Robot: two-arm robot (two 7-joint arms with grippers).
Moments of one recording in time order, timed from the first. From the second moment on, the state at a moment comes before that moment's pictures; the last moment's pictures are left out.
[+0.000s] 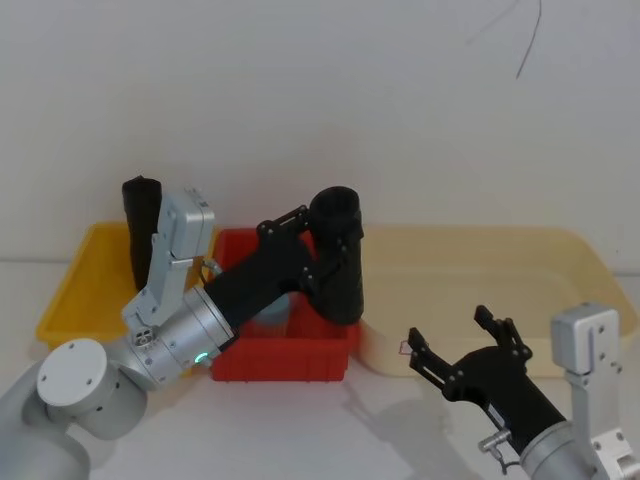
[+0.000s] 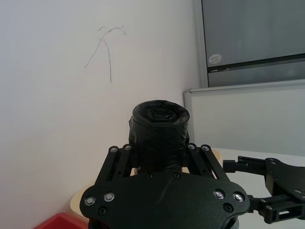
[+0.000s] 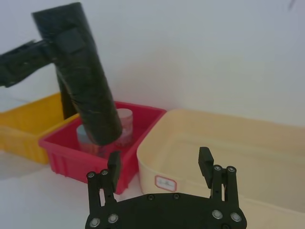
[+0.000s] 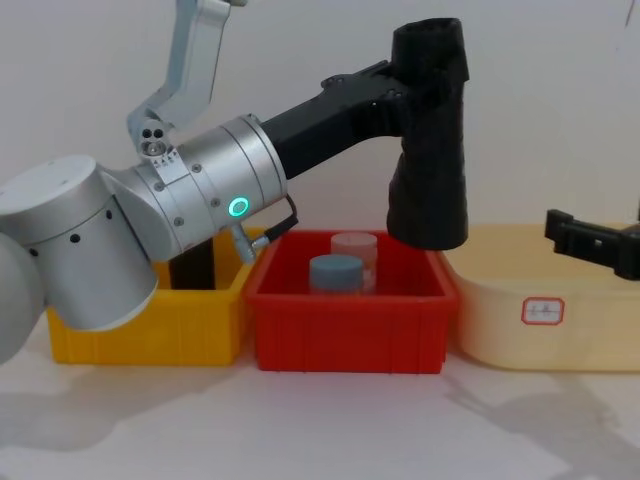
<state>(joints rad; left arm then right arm) -0.68 0.10 0.49 -1.01 -0.55 -0.40 -0.80 0.00 0.35 -0.24 -1.77 0.27 0.03 0.10</state>
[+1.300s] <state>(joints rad) -0.68 0.10 0.49 -1.00 -0.55 -0.41 -0.79 0.21 0.31 -0.35 -1.63 0.19 -0.07 0.28</state>
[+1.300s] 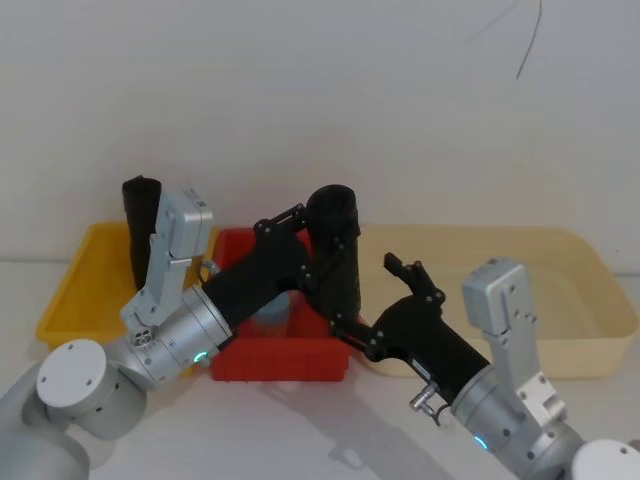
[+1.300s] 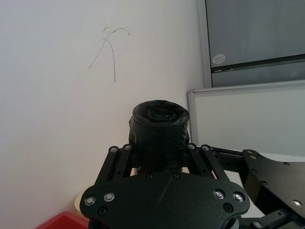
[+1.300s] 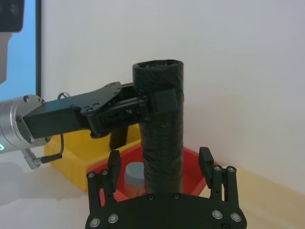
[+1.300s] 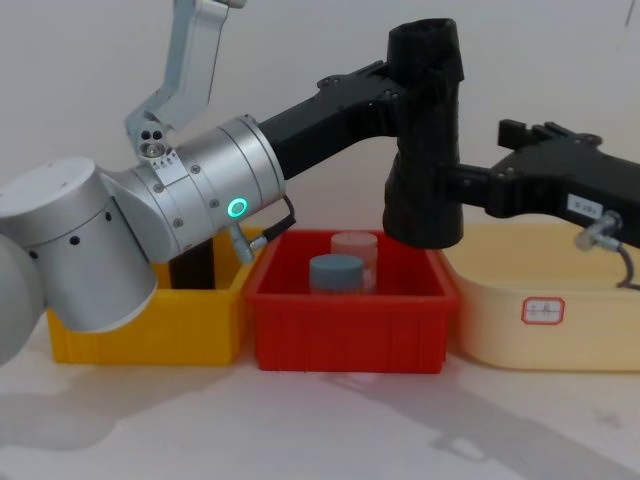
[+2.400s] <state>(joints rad) -0.68 0.10 0.49 -1.00 -0.55 -0.41 -0.79 0.39 0.22 -0.40 -1.34 0.14 -0.18 0.38</state>
